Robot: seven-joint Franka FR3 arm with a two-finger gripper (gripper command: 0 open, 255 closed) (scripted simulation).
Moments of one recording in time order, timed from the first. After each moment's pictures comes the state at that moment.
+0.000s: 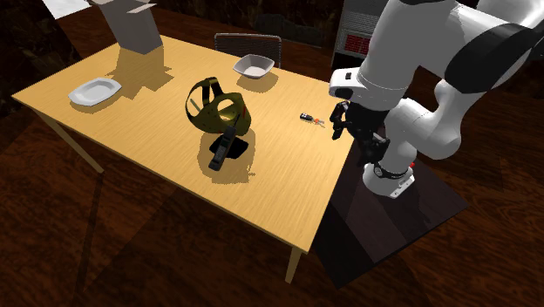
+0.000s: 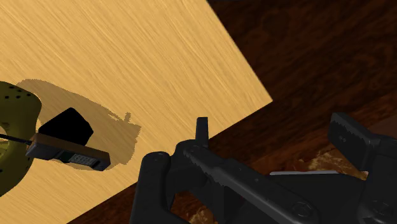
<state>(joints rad) 0.02 -0.75 0.07 -2.38 0.01 1.67 0.04</state>
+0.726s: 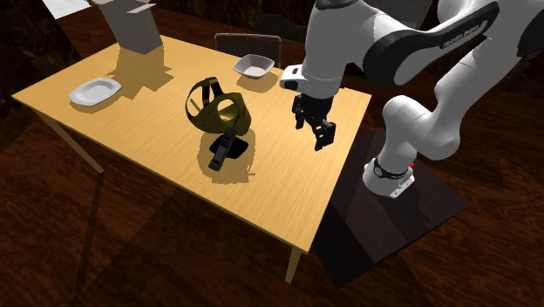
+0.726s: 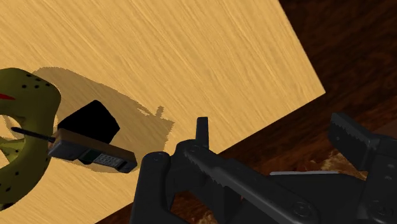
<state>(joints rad) -0.04 -0.60 -0.13 -2.37 -0.07 1.80 -0.19</state>
